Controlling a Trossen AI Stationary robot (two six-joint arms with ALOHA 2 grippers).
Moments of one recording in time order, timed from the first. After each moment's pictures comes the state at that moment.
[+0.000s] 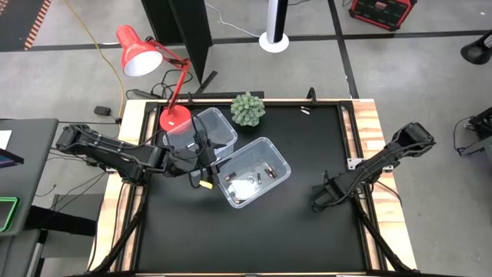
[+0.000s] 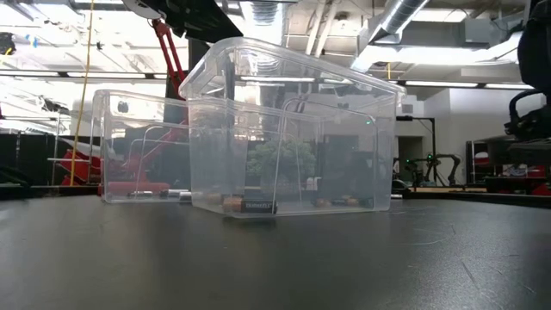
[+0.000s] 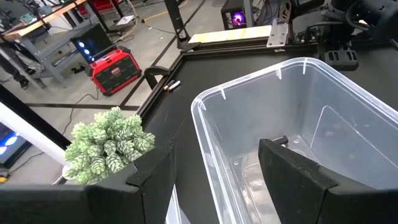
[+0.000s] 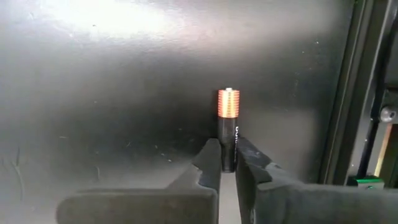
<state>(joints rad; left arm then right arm) -0.20 1.20 0.89 -0.08 -0.65 0.05 0.51 1.42 0.57 -0.97 0.07 1.97</state>
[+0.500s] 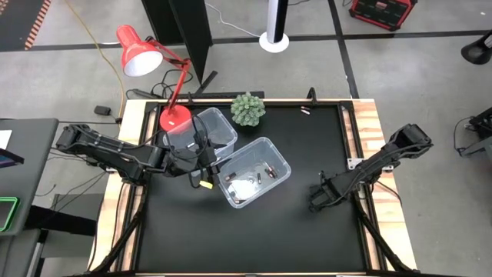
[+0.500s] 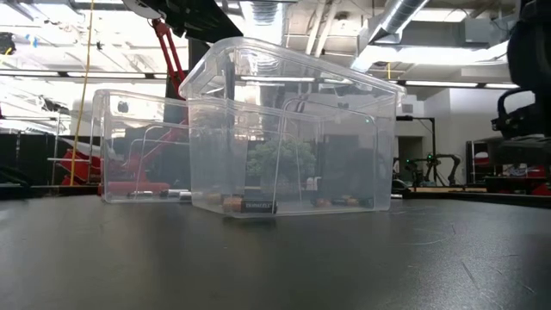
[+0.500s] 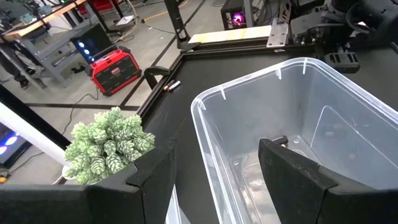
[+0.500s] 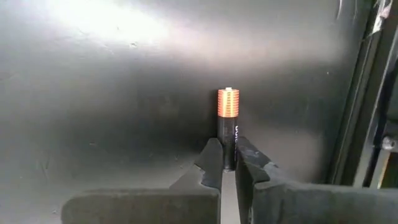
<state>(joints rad) -0.20 1.20 0.89 -0.08 -0.65 0.05 0.51 1.43 0.64 -1.04 0.11 1.89</state>
